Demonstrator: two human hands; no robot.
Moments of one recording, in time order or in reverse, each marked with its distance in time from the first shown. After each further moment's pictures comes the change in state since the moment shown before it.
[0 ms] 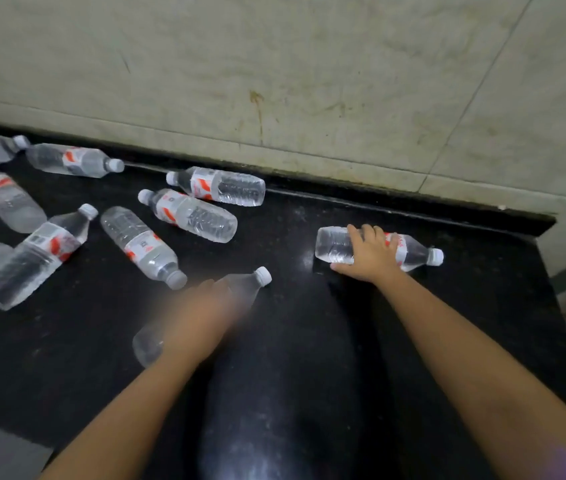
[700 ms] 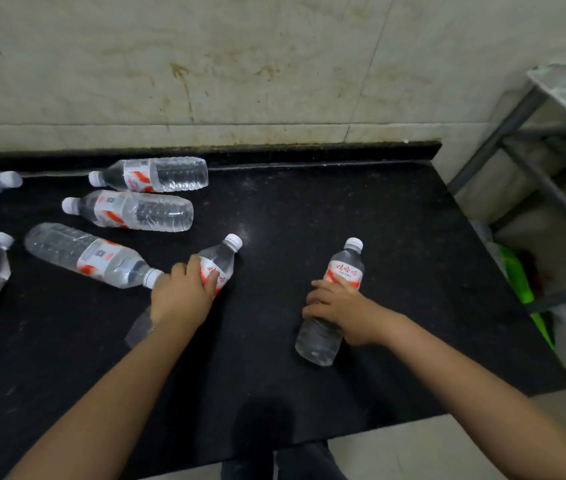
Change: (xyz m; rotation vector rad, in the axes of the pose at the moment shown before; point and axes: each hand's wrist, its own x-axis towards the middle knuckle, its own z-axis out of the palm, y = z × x) left_hand 0.028 -0.032 -0.001 -0.043 -0.115 0.099; right_hand -0.177 -0.069 0.033 -0.072 -0.321 -0.339
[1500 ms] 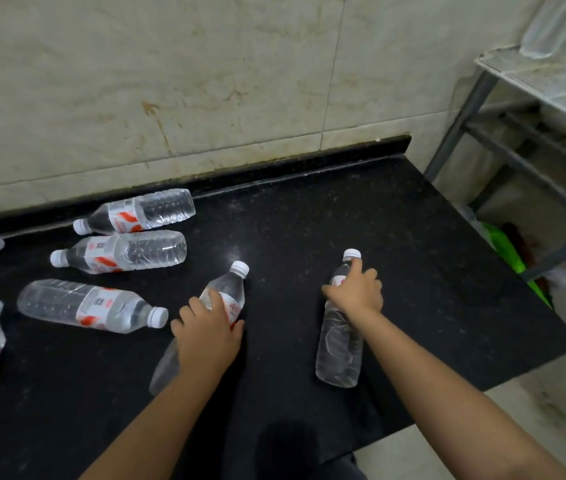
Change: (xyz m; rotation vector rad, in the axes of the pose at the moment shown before) left_hand -0.016 0.010 0.013 0.271 0.017 0.108; right_hand 0.044 -0.011 0.001 0.771 0.522 1.229
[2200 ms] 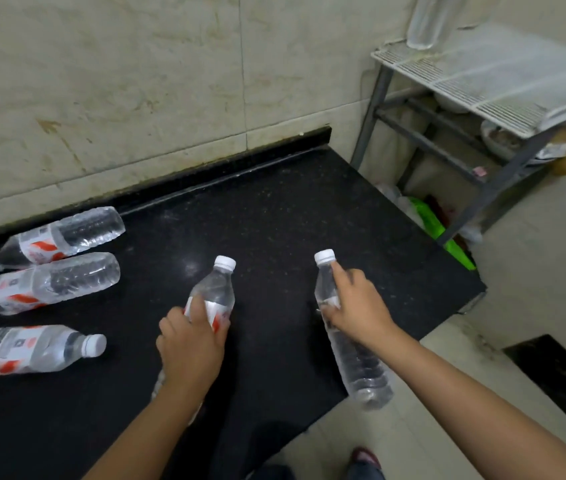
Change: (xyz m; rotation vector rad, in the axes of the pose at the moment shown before) left_hand -0.036 0.044 -0.042 -0.451 0.014 0.118; right_hand -0.064 0.078 -0.071 -0.137 0.024 -0.309
